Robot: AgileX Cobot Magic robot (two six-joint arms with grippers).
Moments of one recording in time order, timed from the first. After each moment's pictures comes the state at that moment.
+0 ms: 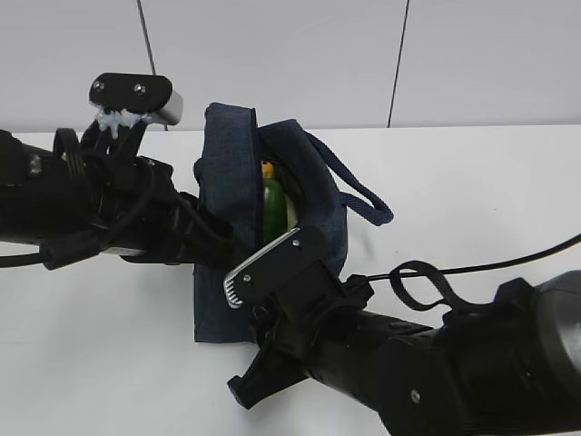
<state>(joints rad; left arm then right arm) -0.61 1.45 -0.80 -0.75 0.22 0.63 0.89 1.85 -0.74 0.63 -0.41 -0.52</state>
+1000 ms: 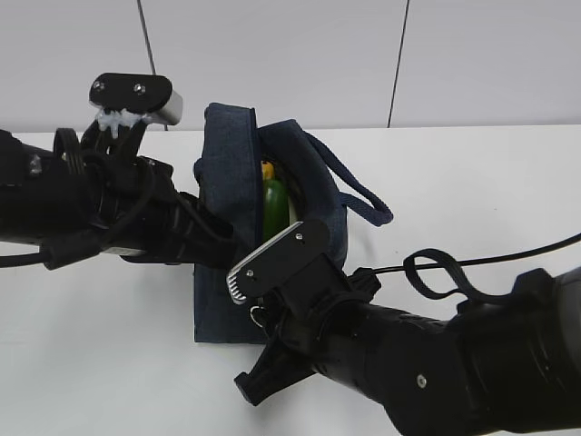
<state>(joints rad) -0.61 1.45 -0.80 -0.75 0.22 0.63 0.89 1.81 -0.74 0.74 -0.38 -0.66</state>
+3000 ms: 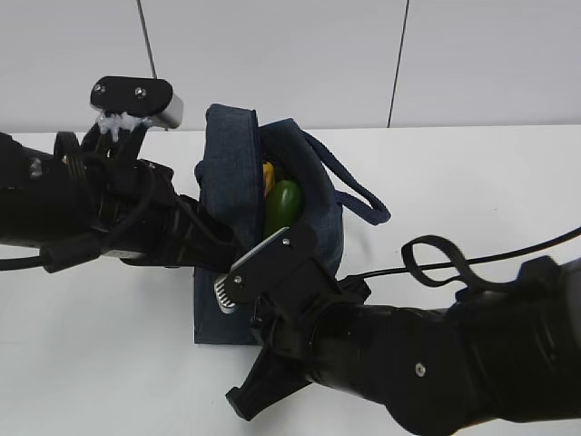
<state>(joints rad) -0.61 1.45 -0.79 -0.75 0.22 0.63 0.89 1.81 -0.76 0.72 -0.27 -0.66</state>
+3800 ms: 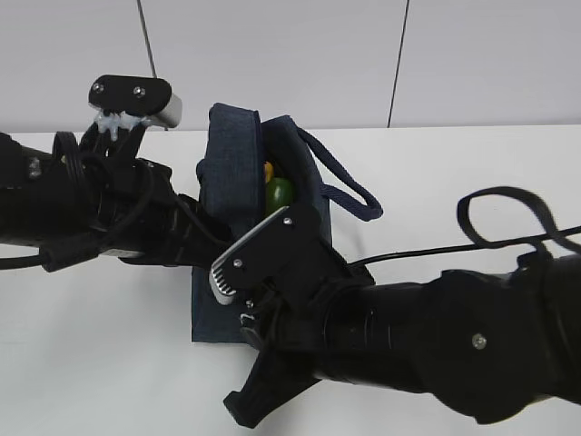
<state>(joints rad) -0.61 1.45 -0.79 -0.74 0.21 0.63 0.89 1.66 -0.76 0.71 -0.09 -0.70</state>
